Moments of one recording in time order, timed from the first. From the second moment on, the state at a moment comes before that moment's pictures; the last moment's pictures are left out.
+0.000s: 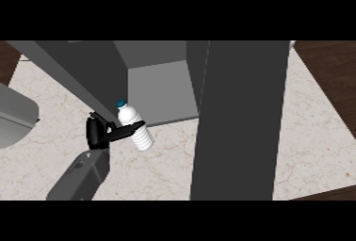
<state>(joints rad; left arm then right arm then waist) -0.49 0.15 -0.14 -0.53 0.53 0.49 -0.80 0.13 -0.43 -0.41 -2.13 -0.73 0.36 0.17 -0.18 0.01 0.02</state>
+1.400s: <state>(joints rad) -0.59 0.12 -0.17 -0.35 0.55 0.30 -0.73 0.13 -0.47 -0.43 -2.18 -0.72 0.37 0.20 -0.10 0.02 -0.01</state>
